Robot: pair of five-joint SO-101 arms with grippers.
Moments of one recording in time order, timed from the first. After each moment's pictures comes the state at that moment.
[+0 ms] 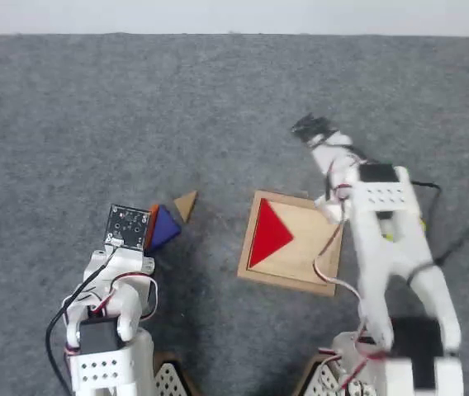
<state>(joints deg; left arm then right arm) -13.1 -103.0 96.9 69.1 -12.2 -3.2 -15.9 34.0 58.4 34.2</state>
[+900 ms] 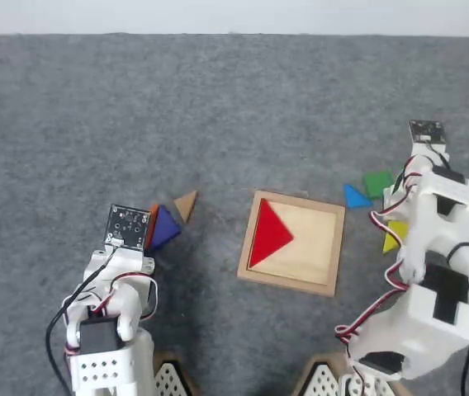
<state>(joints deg) -13.1 -103.0 96.9 69.1 -12.2 18.2 10.6 23.9 51.5 17.2</state>
